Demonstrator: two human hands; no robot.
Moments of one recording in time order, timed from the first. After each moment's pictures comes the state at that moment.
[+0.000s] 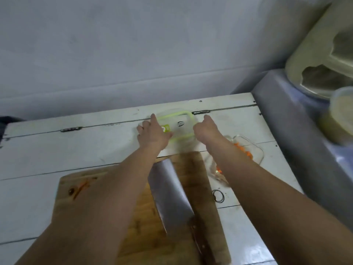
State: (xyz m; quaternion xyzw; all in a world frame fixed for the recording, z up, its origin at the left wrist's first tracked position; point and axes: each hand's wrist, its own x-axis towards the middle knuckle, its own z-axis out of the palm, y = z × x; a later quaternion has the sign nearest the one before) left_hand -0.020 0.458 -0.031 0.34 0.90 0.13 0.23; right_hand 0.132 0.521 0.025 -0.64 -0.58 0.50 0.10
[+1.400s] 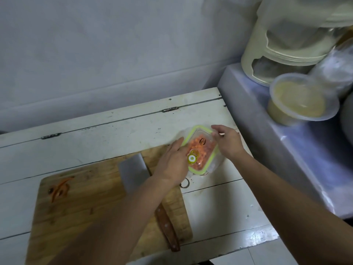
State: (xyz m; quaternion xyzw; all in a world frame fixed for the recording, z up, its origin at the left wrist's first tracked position) left_hand 0.163 0.402 0.008 0.61 0.74 0.11 0.26; right_hand 0.333 0.538 -0.023 -0.60 -0.65 0.41 0.22
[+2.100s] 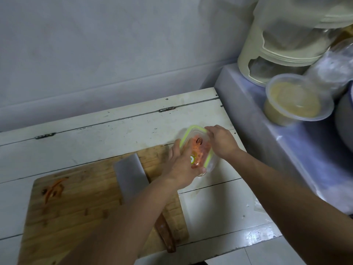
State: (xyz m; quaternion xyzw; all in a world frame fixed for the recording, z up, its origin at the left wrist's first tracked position) left_hand 0.191 0.405 -0.002 0.54 0.75 0.12 0.36; right_hand 0.328 0.546 -0.021 -0.53 -0.80 0.26 0.07
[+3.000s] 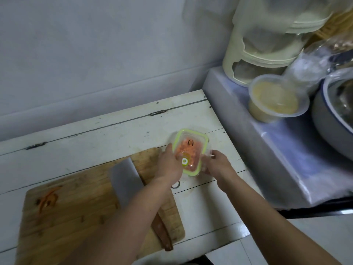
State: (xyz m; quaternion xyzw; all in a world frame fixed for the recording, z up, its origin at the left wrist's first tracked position) left_hand 0.191 0.410 0.010 0.38 0.80 0.26 0.38; right_hand 0.348 0.458 -0.012 -0.65 -0.39 0.61 0.21
